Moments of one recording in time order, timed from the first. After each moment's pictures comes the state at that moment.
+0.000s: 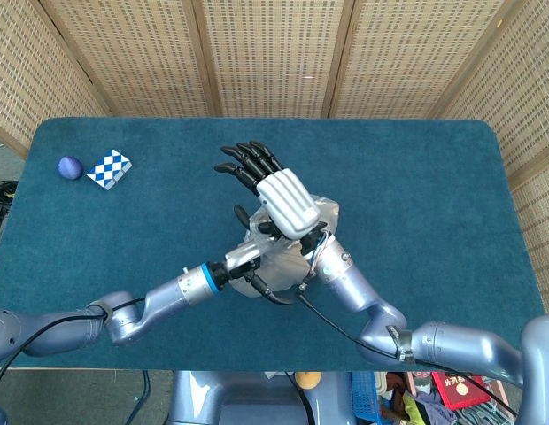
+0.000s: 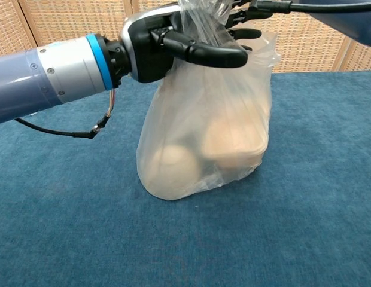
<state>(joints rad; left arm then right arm) -1.09 -1.55 -0.06 -1.36 1.65 1.12 -1.29 0.99 -1.50 0.45 -1.62 -1.25 1.10 0.02</state>
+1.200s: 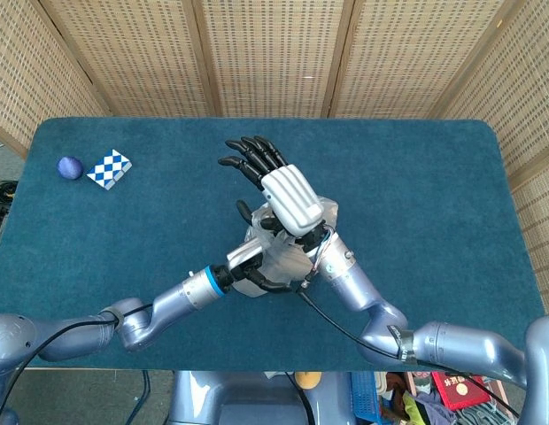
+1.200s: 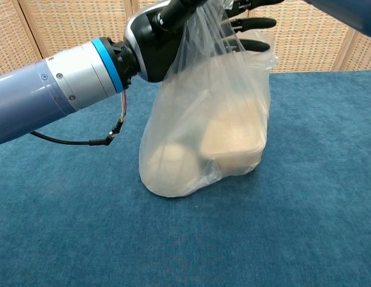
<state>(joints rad) -1.06 -1.65 -0.09 -1.30 1.66 1.19 -1.39 0.99 -1.49 0.46 -1.65 -1.22 1.11 0.03</state>
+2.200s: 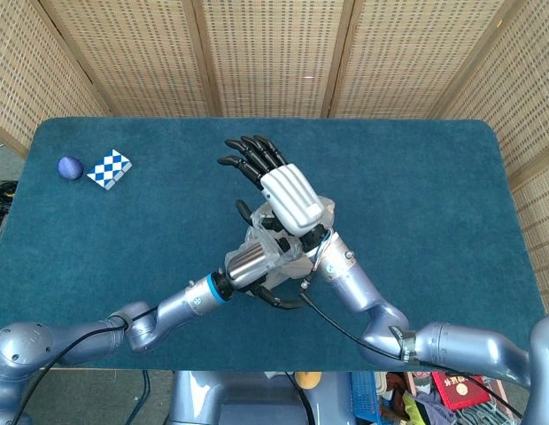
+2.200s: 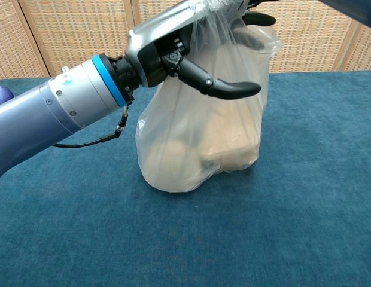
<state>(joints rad) -1.03 -1.76 -0.09 -1.14 1.77 1.32 -0.86 1.00 -1.47 0.47 -1.68 -1.19 1.10 0.00</state>
